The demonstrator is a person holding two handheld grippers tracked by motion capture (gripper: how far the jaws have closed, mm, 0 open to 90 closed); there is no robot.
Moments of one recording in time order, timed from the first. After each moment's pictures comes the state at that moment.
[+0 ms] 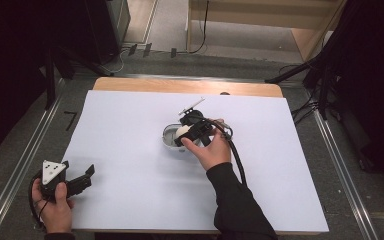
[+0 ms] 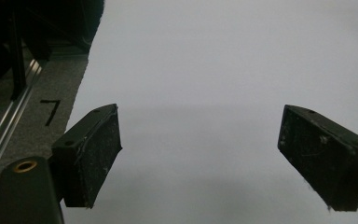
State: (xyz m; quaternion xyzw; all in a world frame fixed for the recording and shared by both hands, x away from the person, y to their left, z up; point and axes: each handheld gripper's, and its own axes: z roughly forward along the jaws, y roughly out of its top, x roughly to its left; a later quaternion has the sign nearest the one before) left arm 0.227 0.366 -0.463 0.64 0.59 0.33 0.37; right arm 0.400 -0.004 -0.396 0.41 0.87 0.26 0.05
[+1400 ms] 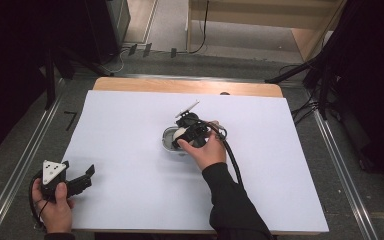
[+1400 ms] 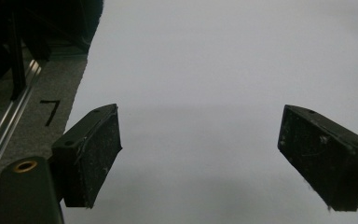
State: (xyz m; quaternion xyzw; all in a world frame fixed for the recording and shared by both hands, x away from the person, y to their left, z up) left arm 0.228 0.366 -0.463 0.64 0.59 0.33 0.37; right arm 0.408 0.008 -0.418 0.42 0.87 0.24 0.03
